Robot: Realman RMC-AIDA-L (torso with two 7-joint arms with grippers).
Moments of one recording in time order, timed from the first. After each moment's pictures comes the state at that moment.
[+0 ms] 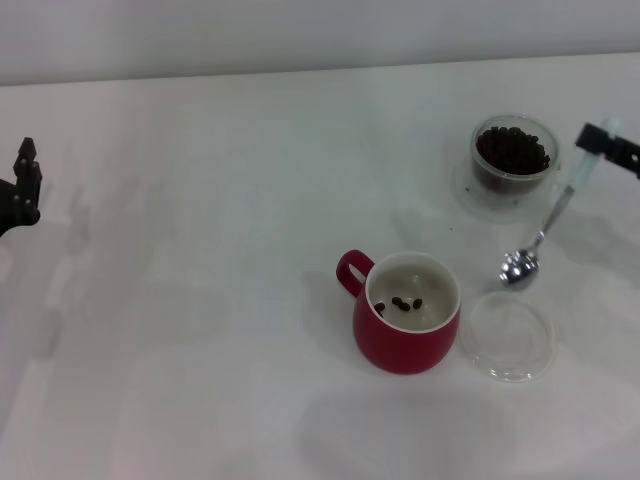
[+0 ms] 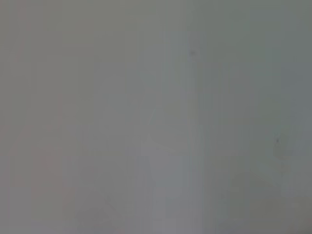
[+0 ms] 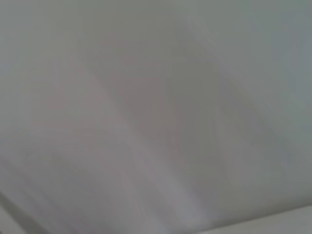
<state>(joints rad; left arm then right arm) -0.46 -2.08 2.54 0.11 -1.00 1.15 -0.04 0.26 1.91 -0.66 -0.42 1.63 1.63 -1.51</state>
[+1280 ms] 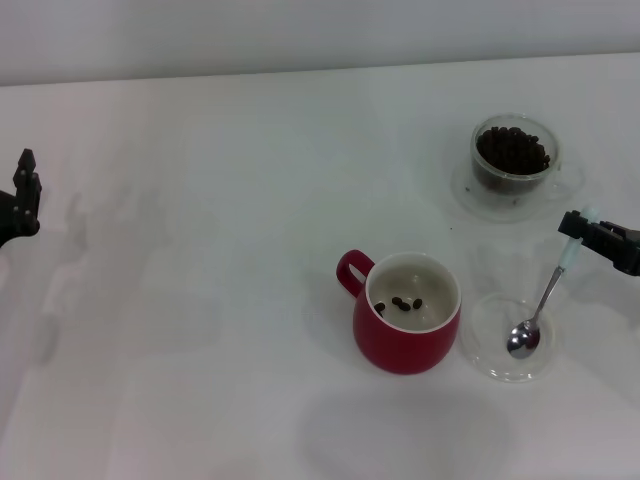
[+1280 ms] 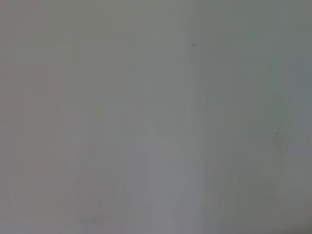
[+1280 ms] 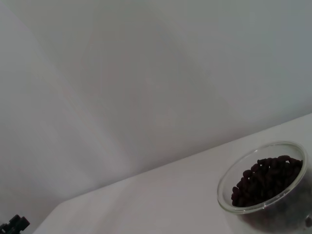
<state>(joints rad) -0.44 -2.09 2.54 0.11 -1.00 1.15 -0.04 0.20 1.96 -0.66 -0.39 1.53 1.45 -1.65</state>
